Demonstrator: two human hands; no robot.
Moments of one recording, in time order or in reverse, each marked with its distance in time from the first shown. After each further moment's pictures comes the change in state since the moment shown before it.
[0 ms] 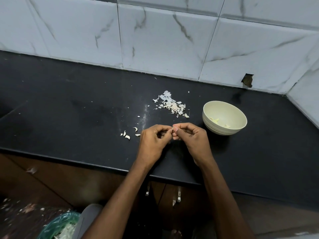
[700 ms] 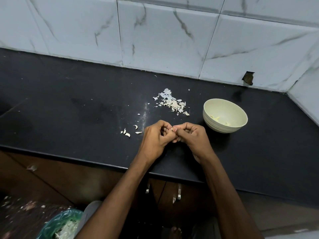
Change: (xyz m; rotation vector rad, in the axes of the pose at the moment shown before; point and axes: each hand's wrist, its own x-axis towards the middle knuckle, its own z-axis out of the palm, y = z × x) left_hand 0.005 0.006 0.001 0.081 -0.100 -0.043; right_hand 0.005 0.001 -0.004 0.038 -0.068 0.113
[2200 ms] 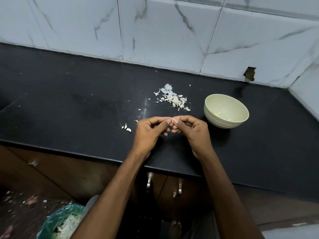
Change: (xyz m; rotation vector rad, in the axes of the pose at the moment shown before) left_hand -0.003 -0.009 -0.012 -0.490 0.031 -0.093; right_hand -0.005 -0.001 0.010 -0.011 0.027 -0.126
